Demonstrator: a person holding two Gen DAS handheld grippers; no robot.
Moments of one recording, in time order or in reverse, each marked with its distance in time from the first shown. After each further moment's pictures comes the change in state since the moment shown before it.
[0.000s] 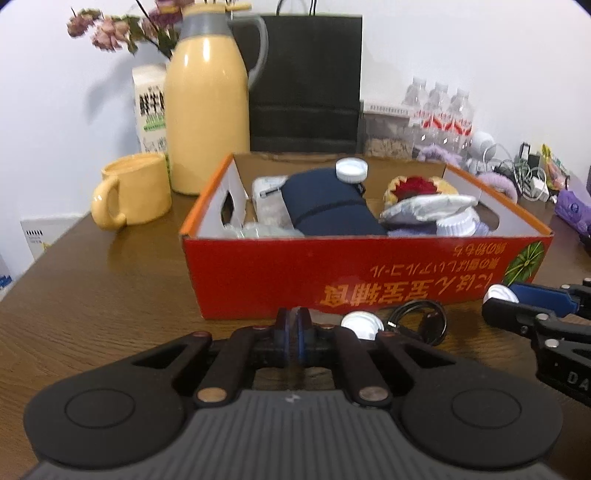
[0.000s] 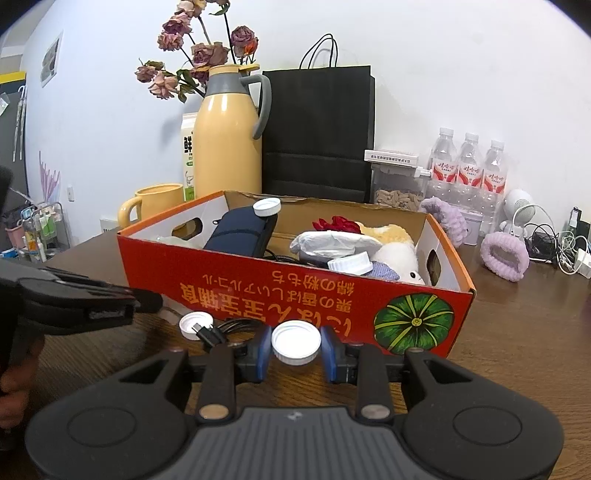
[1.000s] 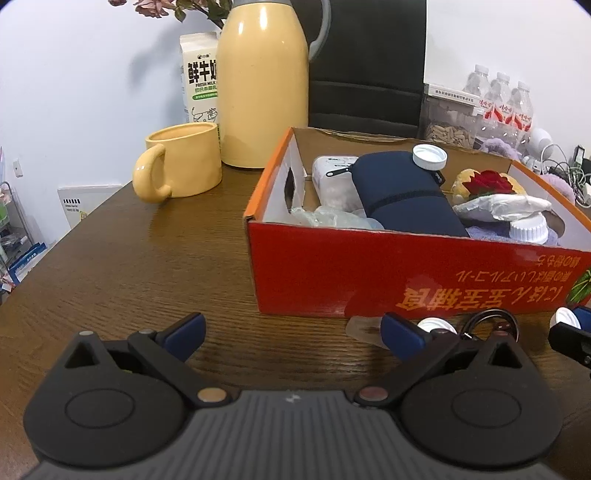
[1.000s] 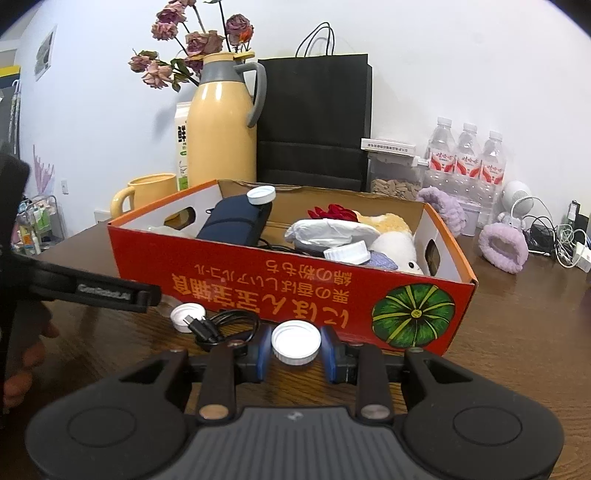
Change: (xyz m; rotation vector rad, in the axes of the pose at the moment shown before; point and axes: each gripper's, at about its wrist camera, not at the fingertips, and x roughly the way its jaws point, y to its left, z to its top) left arm 0.030 0.023 0.006 -0.076 0.098 0.139; right arm 0.008 -0.001 -0.001 0.000 0.034 -0.012
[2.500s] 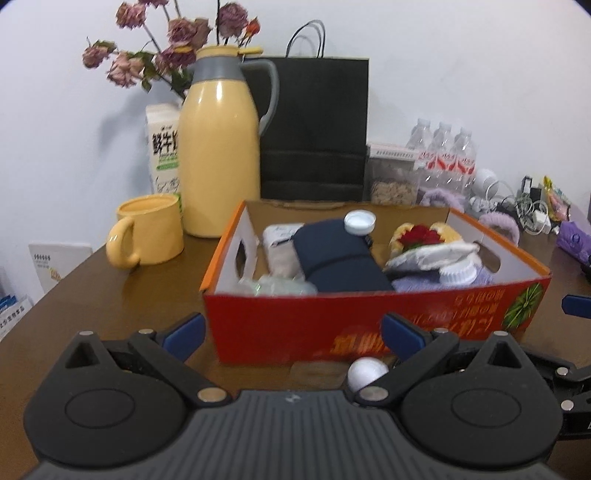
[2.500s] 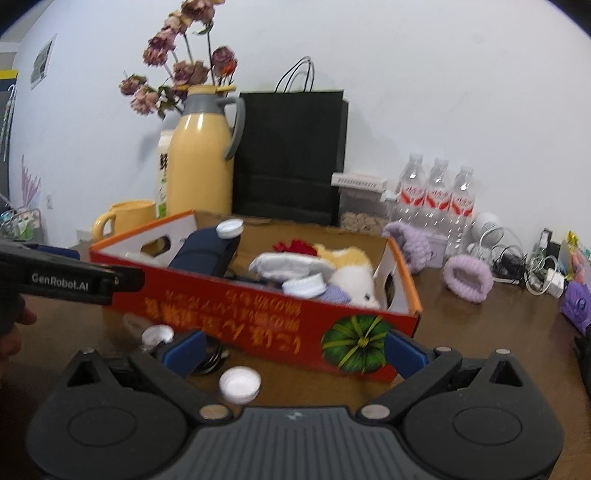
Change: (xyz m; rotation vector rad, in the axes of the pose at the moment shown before) left arm -0.042 -0.011 0.002 0.053 -0.198 -0.126; right arm -0.020 -0.015 0.000 -0.023 -0.091 -0.072
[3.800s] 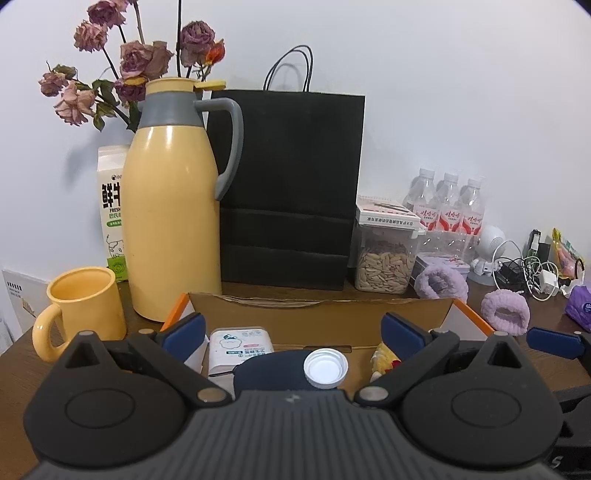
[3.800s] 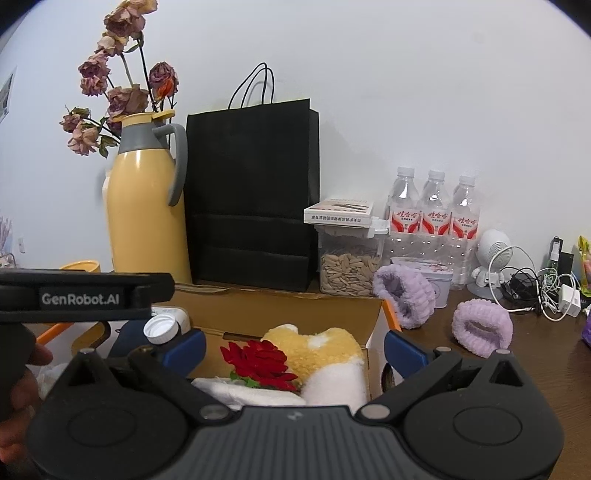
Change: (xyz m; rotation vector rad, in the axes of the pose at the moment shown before) left arm 0.081 -0.035 0.089 -0.041 -0.114 -0.035; right arm 0.096 -0.033 0.078 0.098 -0.057 -0.049
